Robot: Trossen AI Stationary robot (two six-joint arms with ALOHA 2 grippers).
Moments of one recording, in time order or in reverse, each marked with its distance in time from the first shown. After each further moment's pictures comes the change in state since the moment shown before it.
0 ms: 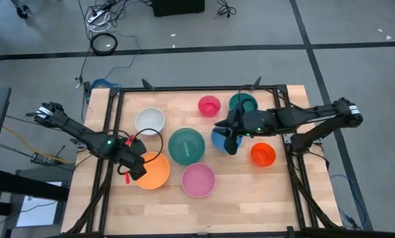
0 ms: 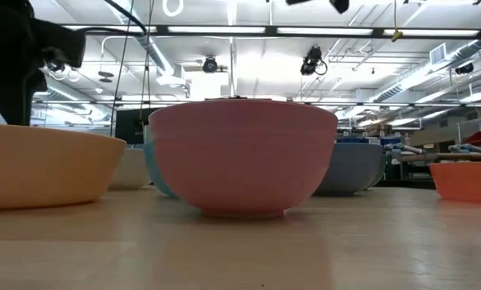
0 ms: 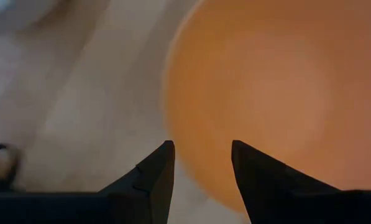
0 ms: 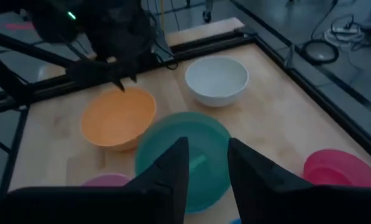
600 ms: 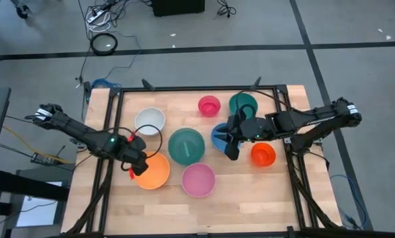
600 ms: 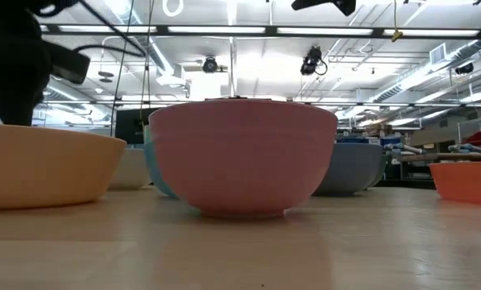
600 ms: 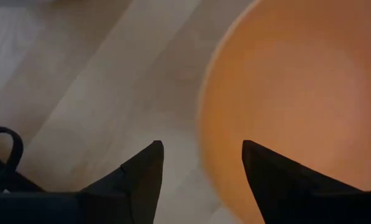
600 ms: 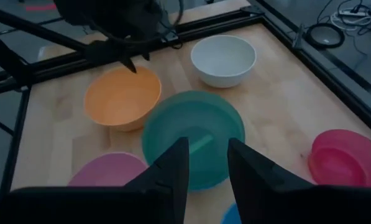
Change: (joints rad) left arm 0.081 0.002 -0.052 -0.004 0.011 -0.058; right arm 0.048 0.020 -0.001 -0.067 0.014 0.053
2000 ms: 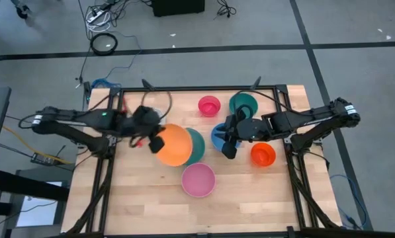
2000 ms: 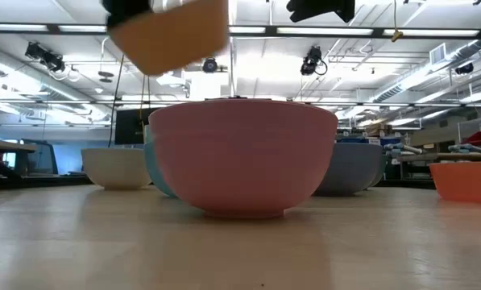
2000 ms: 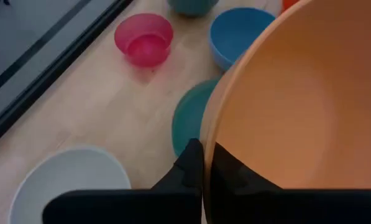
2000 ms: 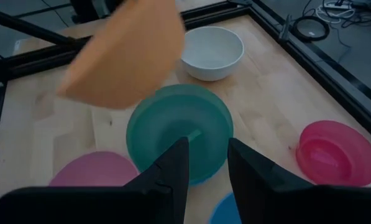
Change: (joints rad) left arm 0.280 0.060 0.465 0.173 -0.237 0.612; right arm -0.008 0.028 0.000 -0.019 0.033 0.016
